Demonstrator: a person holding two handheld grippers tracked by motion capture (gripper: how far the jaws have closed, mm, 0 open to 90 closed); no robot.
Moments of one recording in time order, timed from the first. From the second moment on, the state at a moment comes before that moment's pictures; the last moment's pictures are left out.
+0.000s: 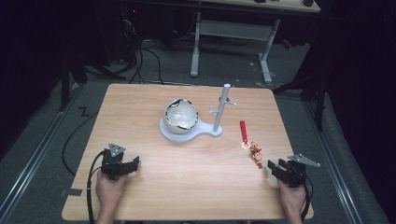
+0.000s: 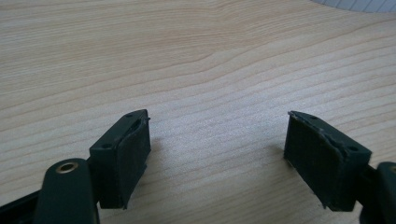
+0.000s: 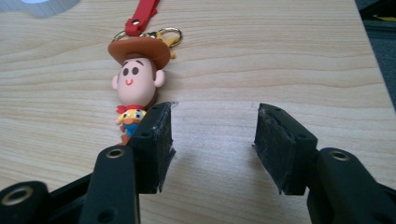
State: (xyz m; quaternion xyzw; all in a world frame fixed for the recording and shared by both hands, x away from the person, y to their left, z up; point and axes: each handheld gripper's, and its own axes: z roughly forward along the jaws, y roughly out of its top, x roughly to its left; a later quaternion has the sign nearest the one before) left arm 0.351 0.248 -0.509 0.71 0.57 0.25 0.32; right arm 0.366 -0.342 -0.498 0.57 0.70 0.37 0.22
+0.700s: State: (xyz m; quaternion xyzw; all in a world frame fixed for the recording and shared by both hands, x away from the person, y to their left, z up) left arm 0.351 0.248 -0.509 0.71 0.57 0.25 0.32; right arm 0.378 -0.319 -0.485 0.55 0.71 0.39 0.21
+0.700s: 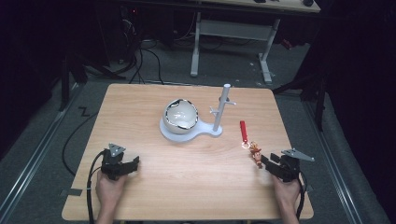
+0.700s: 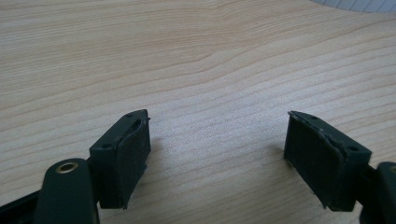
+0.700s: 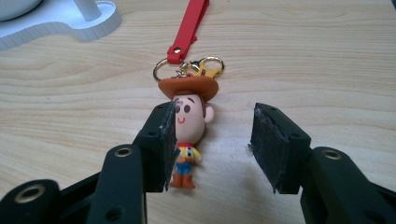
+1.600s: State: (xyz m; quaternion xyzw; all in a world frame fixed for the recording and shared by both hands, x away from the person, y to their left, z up) left arm 0.351 0.248 -0.509 0.71 0.57 0.25 0.32; right arm 0.404 -0.306 -0.497 0.56 0.71 0.39 0.17
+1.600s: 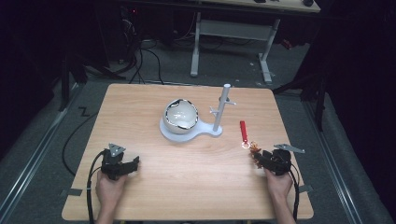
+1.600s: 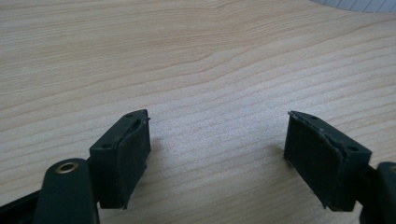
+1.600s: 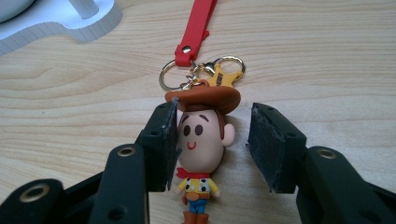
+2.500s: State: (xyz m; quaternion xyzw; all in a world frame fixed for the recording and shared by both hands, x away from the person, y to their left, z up) left arm 0.351 0.248 -0.509 0.71 0.57 0.25 0.32; right arm 0.400 -0.299 -0.486 0.52 0.73 0.39 0.20
